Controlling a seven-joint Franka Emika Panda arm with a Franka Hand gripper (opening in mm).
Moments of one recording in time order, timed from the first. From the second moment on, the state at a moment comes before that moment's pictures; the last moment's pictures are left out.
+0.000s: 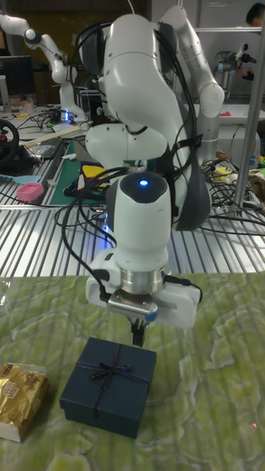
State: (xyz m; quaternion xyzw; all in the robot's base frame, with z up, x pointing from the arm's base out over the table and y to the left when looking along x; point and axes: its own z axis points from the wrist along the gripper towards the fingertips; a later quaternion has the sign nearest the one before) arm 0.609 0.029 0.176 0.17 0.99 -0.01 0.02
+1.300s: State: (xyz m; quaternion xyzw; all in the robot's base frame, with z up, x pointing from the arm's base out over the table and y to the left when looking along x) arm 0.571 -0.025 0.203 0.07 1.00 0.04 -0.03
